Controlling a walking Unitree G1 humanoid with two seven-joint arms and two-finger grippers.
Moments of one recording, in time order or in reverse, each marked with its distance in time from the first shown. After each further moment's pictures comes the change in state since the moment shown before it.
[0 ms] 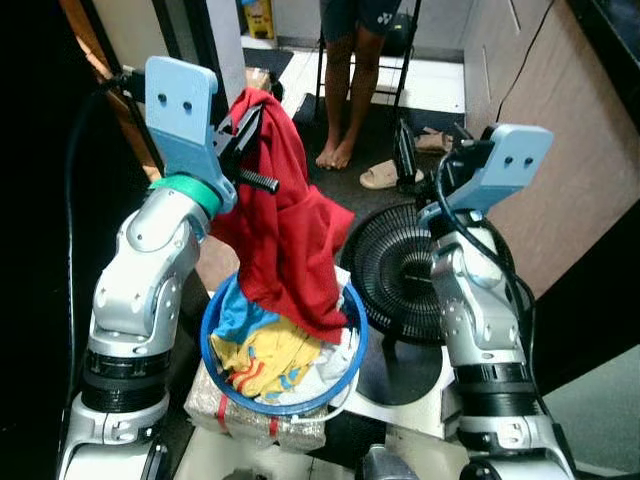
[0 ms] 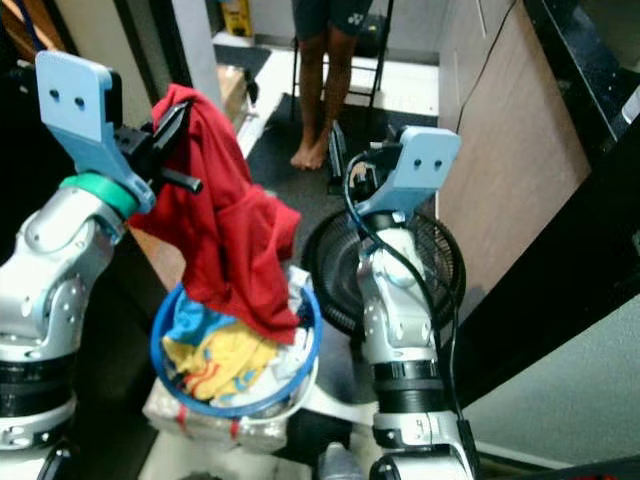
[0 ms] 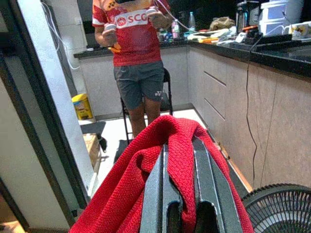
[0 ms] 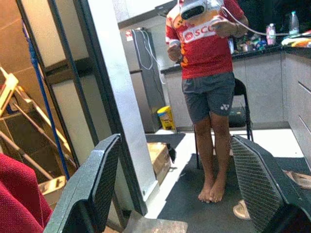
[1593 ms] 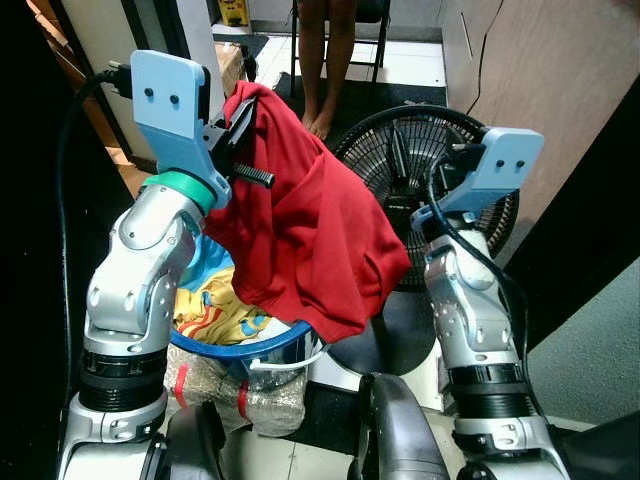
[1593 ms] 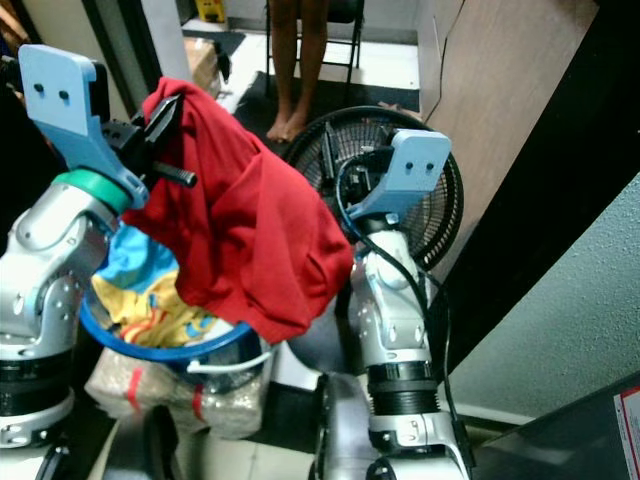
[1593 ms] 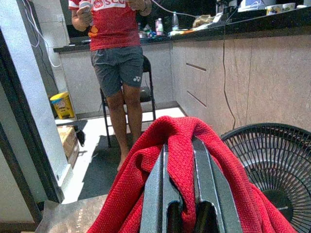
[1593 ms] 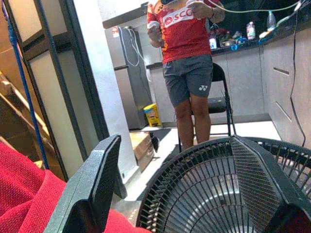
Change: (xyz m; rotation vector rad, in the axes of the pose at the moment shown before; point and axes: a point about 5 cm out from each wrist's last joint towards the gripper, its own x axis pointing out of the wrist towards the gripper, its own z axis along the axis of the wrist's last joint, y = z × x) left arm 0.000 0.004 0.004 -0.022 -0.019 0.008; right arm -0.001 0.004 -0.002 -0.002 -0.004 0.007
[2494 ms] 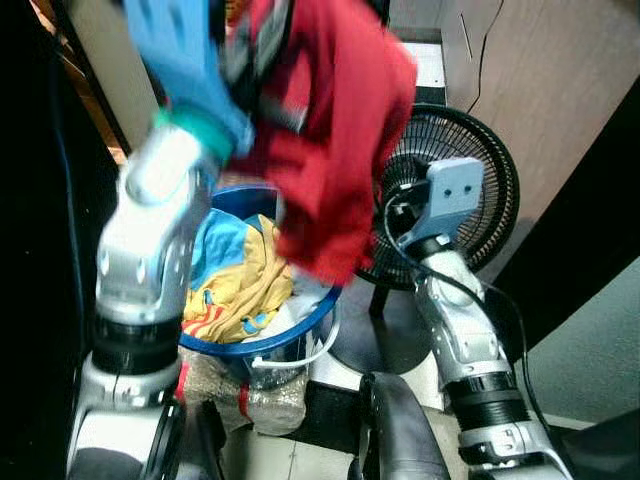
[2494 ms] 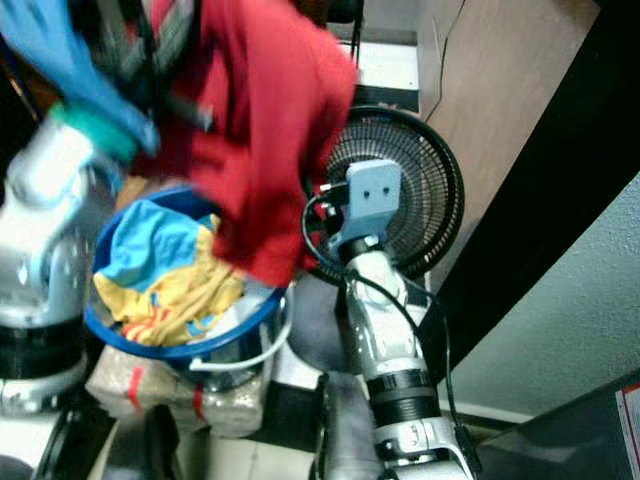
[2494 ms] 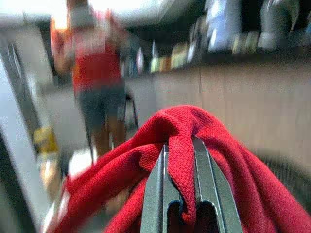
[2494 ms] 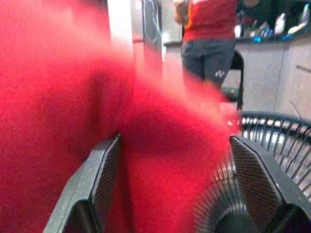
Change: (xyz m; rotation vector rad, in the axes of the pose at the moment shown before) left arm 0.007 -0.010 0.010 0.026 -0.055 -0.075; right arm -0.010 0.007 -0.021 -0.117 0.063 0.100
